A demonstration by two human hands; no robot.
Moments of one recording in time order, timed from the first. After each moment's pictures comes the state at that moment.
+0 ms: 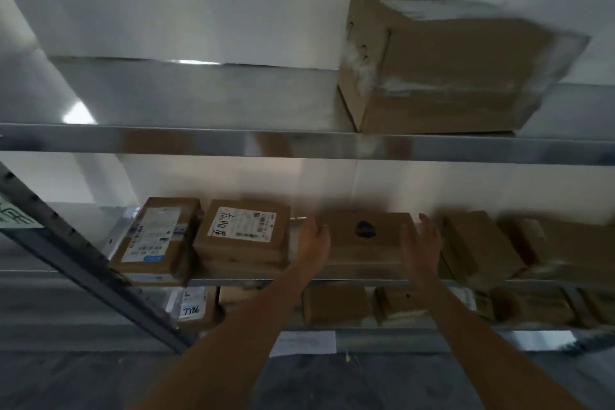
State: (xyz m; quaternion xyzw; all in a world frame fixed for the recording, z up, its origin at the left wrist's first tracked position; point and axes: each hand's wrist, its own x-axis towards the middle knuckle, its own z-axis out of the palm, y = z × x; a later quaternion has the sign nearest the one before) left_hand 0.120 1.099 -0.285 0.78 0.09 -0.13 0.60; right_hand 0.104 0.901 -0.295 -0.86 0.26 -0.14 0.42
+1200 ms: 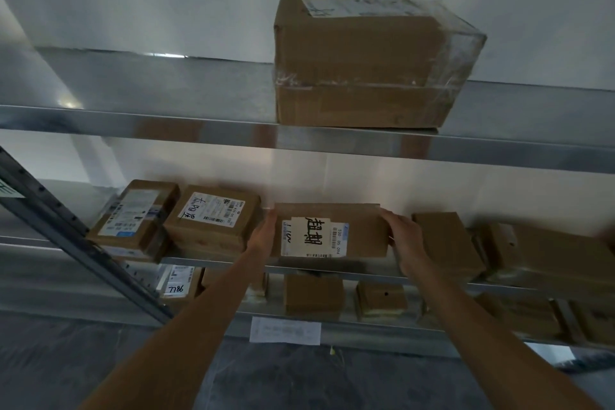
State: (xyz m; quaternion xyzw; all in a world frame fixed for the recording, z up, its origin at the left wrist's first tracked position) left_hand 0.095 1.082 -0.262 0.66 0.29 -0.10 0.68; right_hand 0.104 0.832 -0.259 -0.74 0.23 0.04 0.63
